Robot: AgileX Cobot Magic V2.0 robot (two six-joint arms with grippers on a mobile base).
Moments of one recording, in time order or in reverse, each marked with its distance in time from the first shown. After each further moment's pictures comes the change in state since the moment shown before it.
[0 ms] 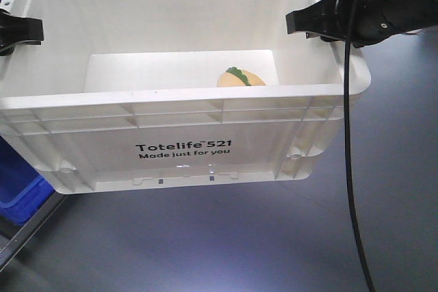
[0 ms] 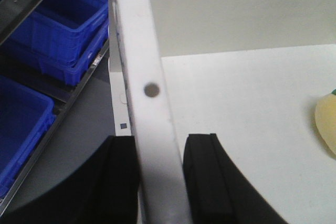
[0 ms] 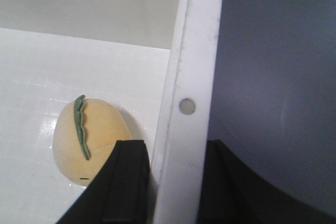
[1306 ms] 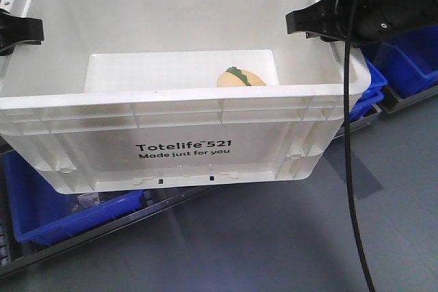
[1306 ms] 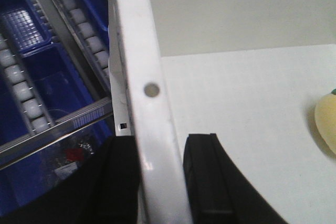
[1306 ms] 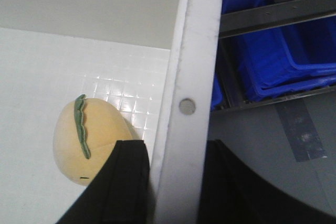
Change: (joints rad) left arm 0.000 0.000 0.000 0.000 0.000 0.000; right arm 0.000 0.000 0.000 0.000 0.000 0.000
